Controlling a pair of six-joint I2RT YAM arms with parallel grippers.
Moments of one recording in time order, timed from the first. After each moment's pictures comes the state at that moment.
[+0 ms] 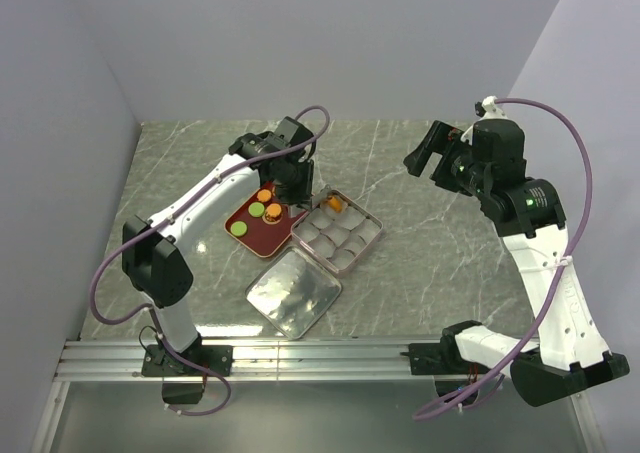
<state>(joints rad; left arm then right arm) -0.65 1.77 1.75 -1.03 0.07 -0.51 0.27 1.12 1.53 -0.92 0.04 0.55</state>
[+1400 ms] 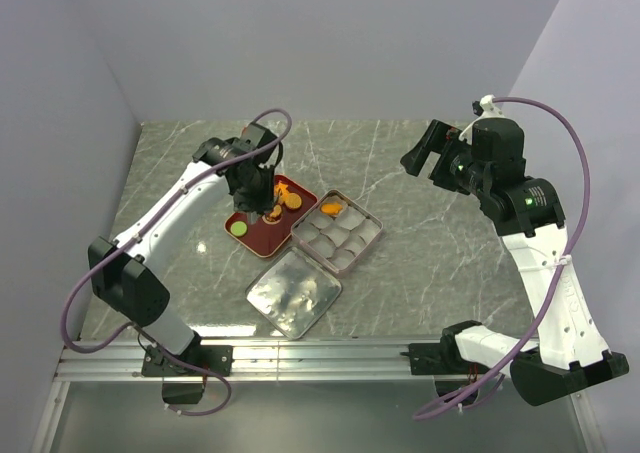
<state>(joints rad) -0.54 1.60 1.63 -1.18 -0.15 -0.51 0.27 1.12 1.53 -0.90 0.00 0.55</state>
